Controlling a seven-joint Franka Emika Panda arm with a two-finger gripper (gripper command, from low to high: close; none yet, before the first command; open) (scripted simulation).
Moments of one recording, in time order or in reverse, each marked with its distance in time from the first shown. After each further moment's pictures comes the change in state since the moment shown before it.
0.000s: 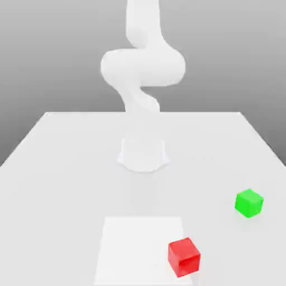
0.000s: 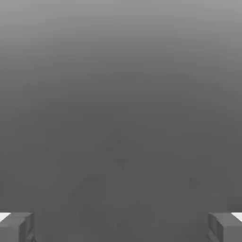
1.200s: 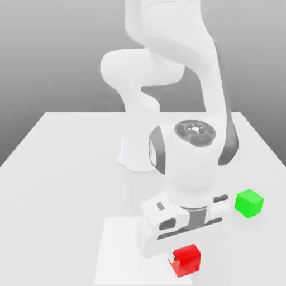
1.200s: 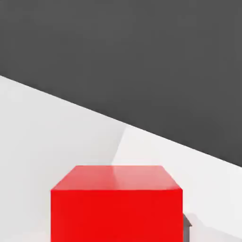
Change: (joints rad) arm 0.126 1.060 0.037 -0.183 -0.049 0.518 -0.137
